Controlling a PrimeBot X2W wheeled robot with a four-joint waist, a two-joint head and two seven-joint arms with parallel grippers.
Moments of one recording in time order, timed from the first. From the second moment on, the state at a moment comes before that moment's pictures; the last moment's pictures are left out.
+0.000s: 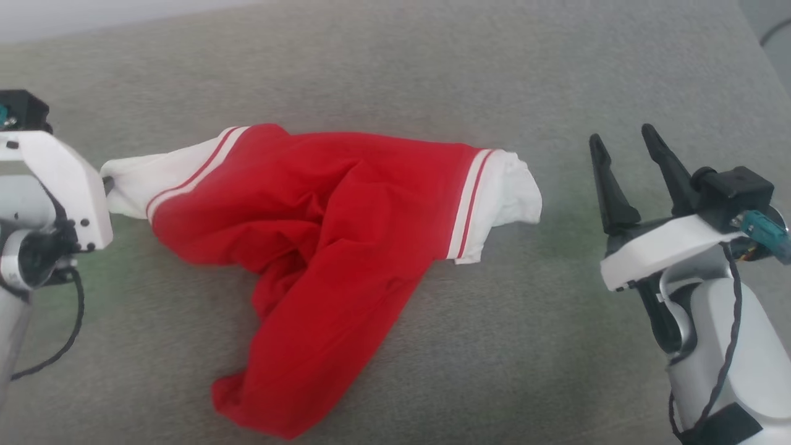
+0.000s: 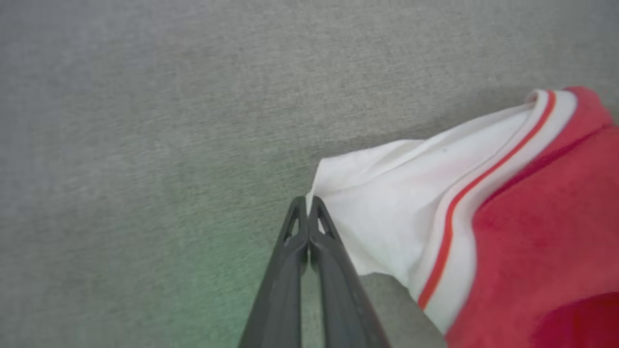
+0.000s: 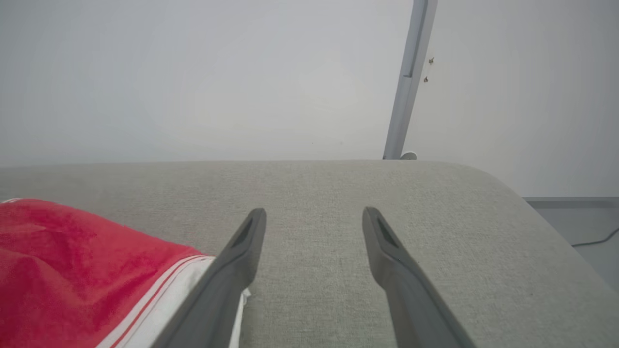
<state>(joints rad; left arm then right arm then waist) -0.76 0.67 -0.40 0.51 -0.83 0.05 0.62 -0.43 -0.14 0.05 0.26 0.24 0.13 -0.13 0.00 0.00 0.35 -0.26</state>
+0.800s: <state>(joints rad) -0.40 0.70 -0.28 0.55 -0.94 0.13 0.49 -0.36 -0.17 0.06 0.22 0.24 0.13 -0.05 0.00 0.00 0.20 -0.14</state>
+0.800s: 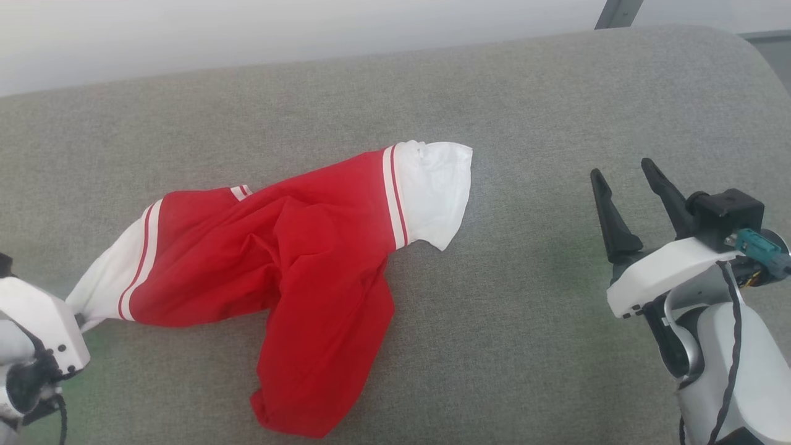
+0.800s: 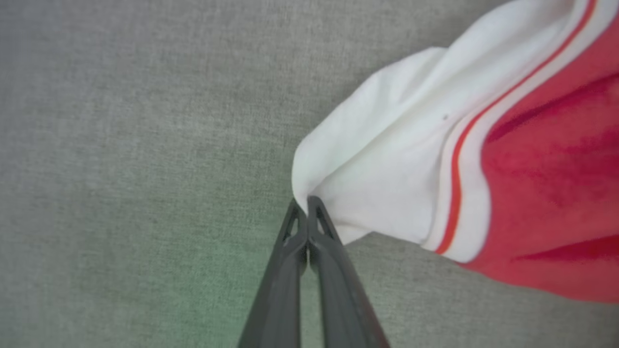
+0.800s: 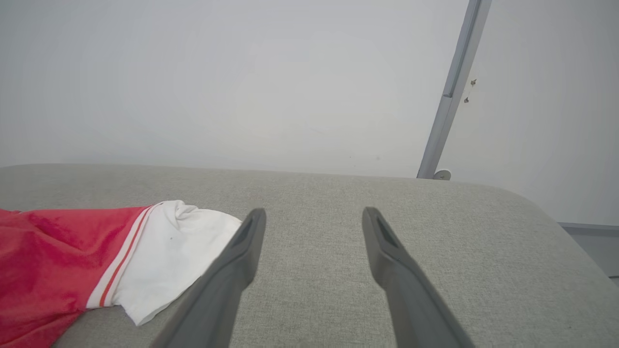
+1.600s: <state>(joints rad) -0.62 0.78 -0.35 0.61 -0.90 0.10 0.67 -0.37 -0.19 0.07 0.18 0.26 0.13 -0.01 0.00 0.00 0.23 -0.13</state>
